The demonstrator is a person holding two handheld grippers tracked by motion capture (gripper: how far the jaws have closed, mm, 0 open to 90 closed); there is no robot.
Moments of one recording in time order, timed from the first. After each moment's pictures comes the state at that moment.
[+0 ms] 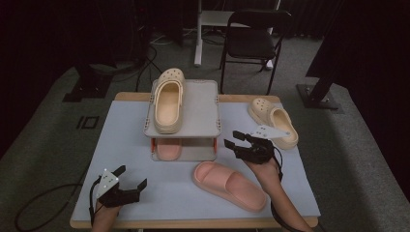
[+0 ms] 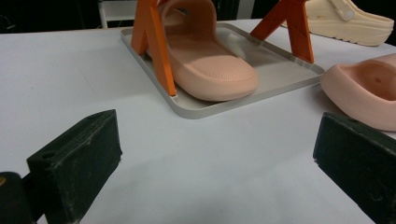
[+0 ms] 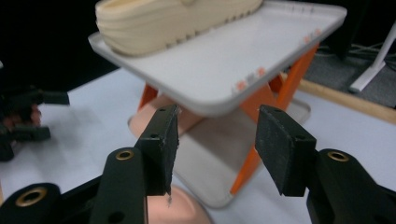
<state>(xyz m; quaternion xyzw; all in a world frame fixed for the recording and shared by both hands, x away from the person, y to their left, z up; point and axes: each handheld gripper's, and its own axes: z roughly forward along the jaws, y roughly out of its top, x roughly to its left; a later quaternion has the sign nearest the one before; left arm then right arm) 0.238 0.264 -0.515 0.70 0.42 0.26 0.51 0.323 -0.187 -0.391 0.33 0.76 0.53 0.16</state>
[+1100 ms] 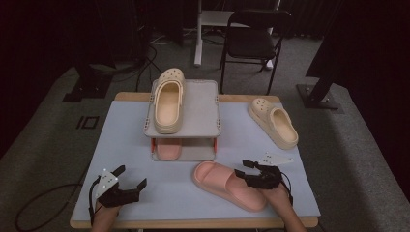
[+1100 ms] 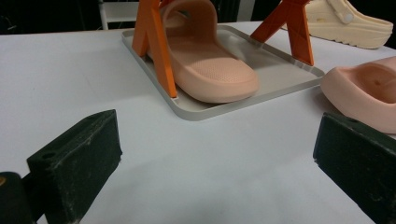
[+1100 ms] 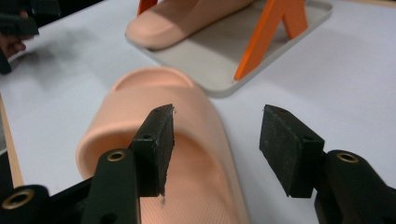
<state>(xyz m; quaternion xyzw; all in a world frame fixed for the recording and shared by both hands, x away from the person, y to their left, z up) 0.238 0.264 -0.514 0.70 0.42 0.26 0.51 0.292 -0.228 -0.477 0.34 0.80 0.49 0.11</state>
